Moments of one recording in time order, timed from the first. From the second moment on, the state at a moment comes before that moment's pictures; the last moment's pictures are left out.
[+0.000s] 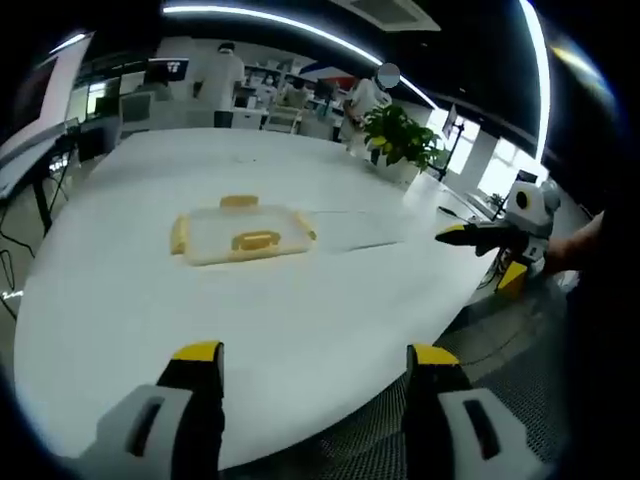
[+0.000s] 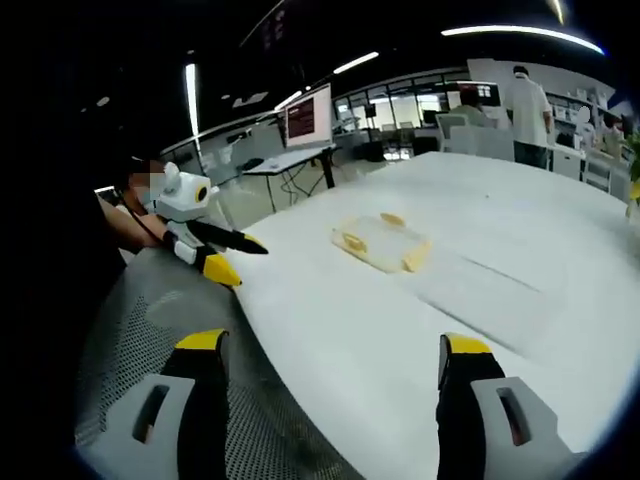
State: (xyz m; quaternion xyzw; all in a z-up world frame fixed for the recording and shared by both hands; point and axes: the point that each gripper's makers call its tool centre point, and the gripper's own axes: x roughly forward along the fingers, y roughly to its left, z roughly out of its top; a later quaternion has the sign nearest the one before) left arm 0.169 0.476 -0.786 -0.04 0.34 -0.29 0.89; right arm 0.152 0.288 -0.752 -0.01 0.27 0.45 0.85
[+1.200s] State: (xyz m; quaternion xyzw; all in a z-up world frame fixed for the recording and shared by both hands) left arm 0.209 0.485 -0.765 -0.02 0.32 -0.34 0.88; right arm 0.197 0.313 -0.726 -0.01 0.23 0.44 0.87
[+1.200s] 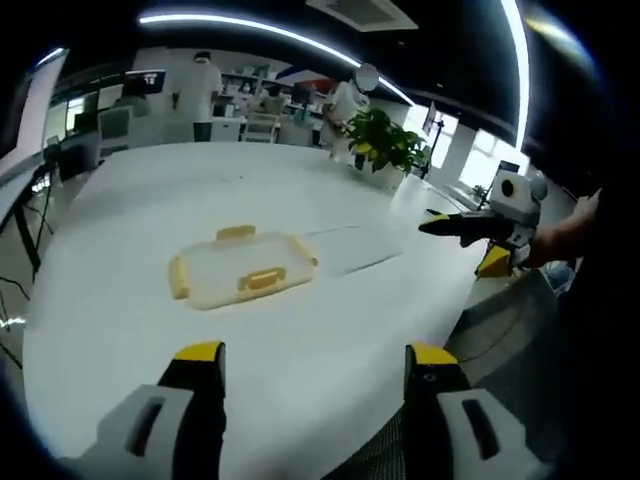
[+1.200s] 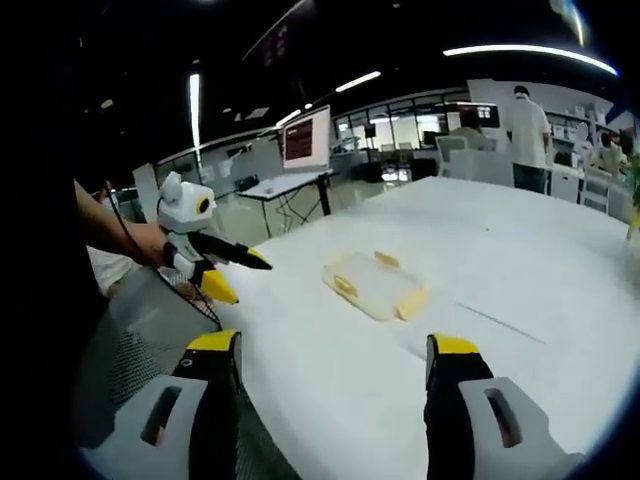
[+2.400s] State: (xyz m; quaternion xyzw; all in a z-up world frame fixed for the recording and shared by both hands) left arm 0.265 0.517 -0.770 0.07 0.32 -0.47 0.82; right arm 0.254 0.343 -0.730 -0.07 0.24 0.38 0.89
